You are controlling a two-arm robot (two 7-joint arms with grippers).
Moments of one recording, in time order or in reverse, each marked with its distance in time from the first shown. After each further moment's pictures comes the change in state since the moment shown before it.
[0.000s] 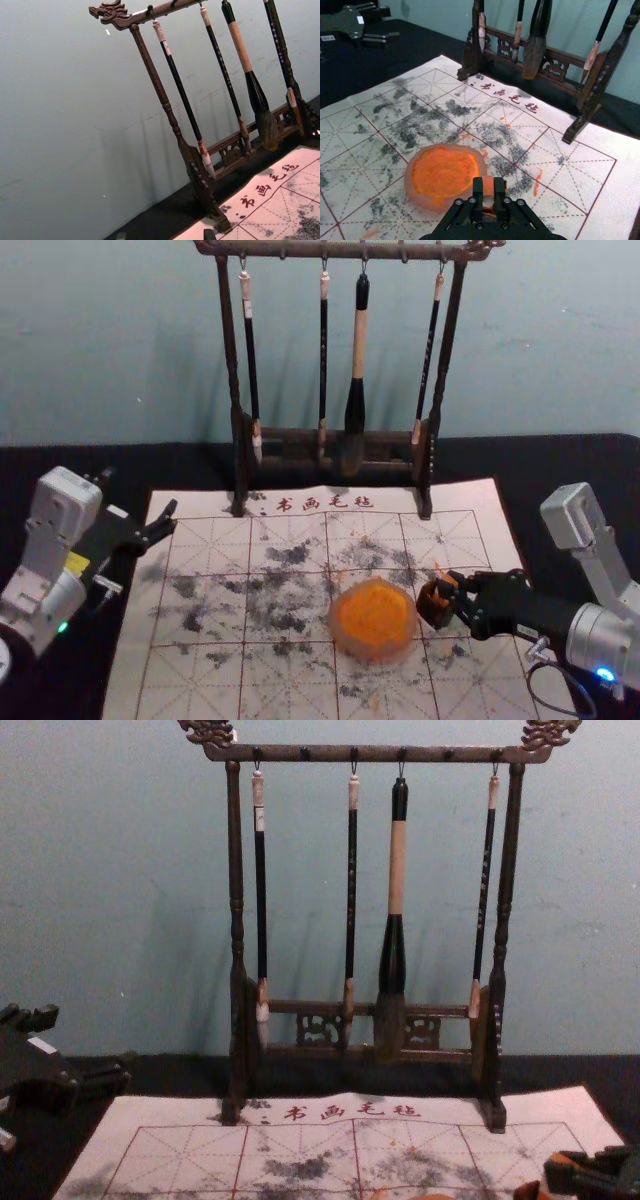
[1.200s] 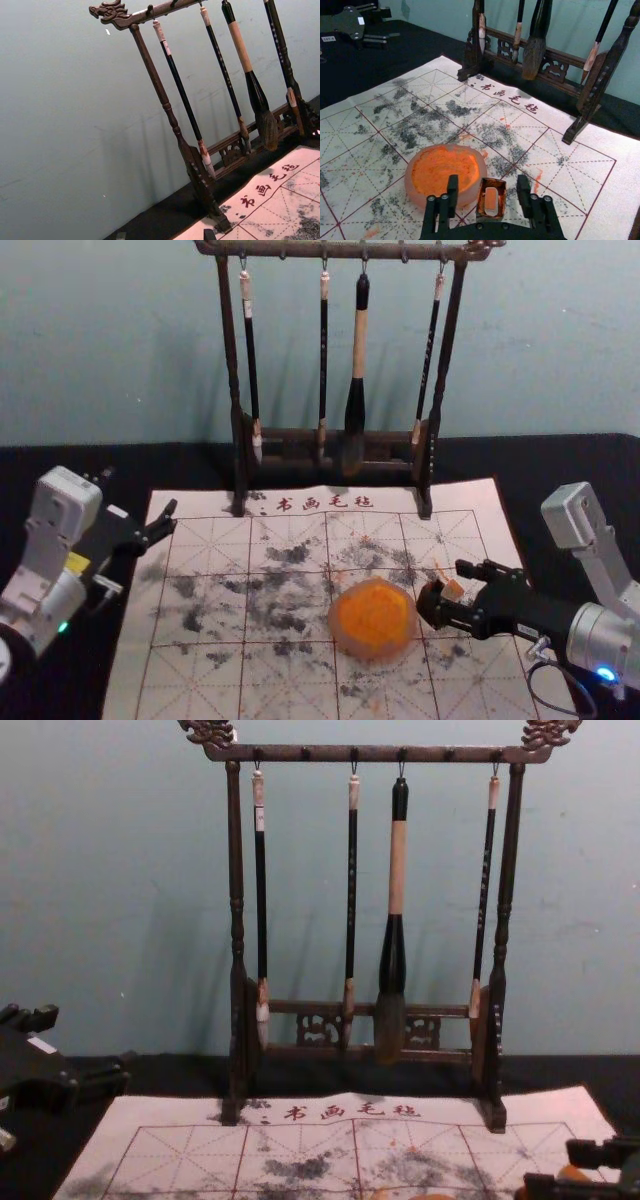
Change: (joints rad) left arm 0.000 0.000 0.000 0.000 0.000 0.000 0.000; right arm -0.001 0.001 0.001 -0.002 0.001 0.000 -0.001
